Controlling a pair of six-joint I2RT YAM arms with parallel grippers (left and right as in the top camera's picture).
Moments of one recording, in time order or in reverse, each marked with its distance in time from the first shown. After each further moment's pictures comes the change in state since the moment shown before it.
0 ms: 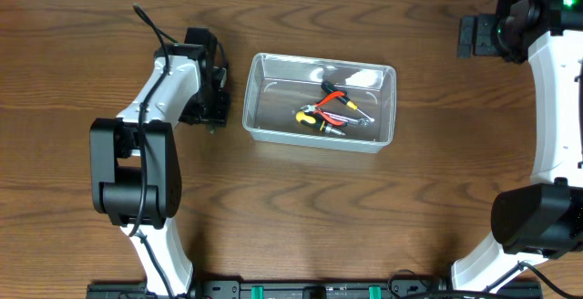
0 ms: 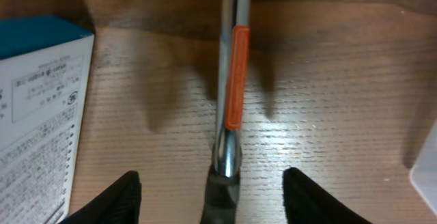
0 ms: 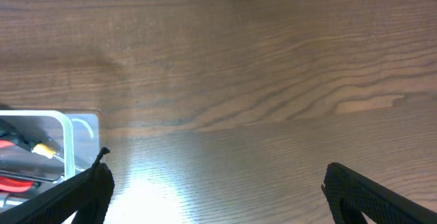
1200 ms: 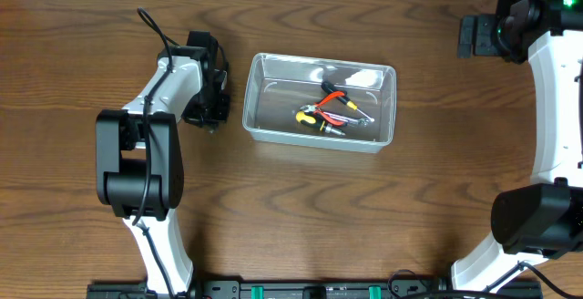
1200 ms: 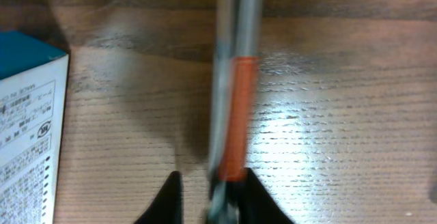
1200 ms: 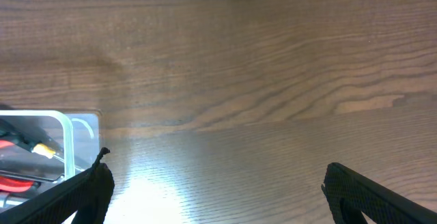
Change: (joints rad) left arm 0.004 0.053 0.000 0.036 0.000 -0.002; right arm 0.000 0.000 0.000 0.000 0.000 0.000
